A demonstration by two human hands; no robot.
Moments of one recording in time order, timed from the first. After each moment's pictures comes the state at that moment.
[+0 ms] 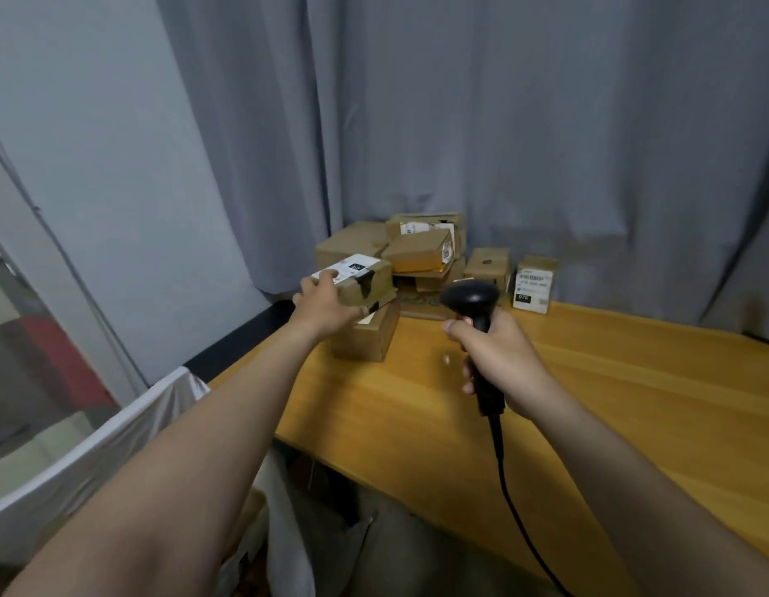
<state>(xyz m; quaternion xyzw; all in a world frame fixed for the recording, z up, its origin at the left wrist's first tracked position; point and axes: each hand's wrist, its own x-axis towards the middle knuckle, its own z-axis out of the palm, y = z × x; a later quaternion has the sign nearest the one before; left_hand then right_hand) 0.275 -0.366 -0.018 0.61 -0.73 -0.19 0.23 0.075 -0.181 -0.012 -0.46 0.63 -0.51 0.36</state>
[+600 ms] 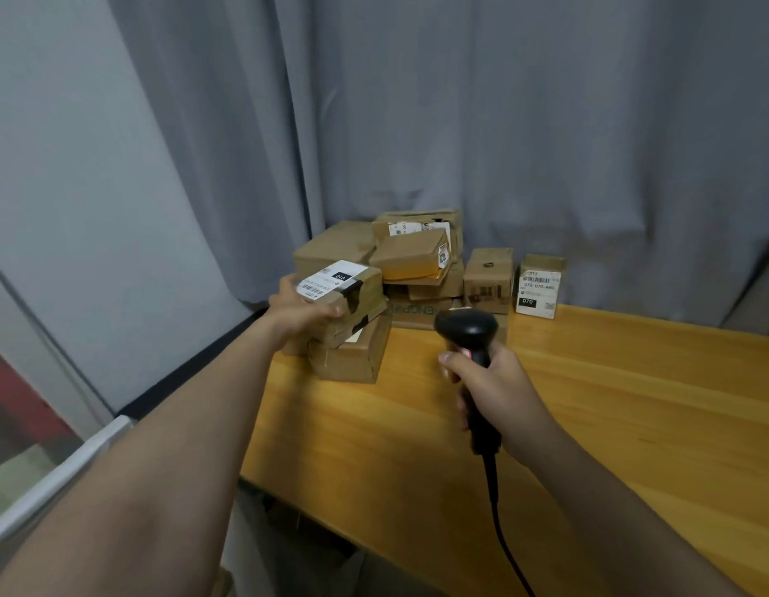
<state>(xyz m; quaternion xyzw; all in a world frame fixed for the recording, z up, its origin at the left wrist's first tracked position) 0.289 -0.480 -0.049 0.60 -0.65 -0.37 0.29 0.067 -0.229 -0.058 -0.39 0.62 -0.55 0.41</state>
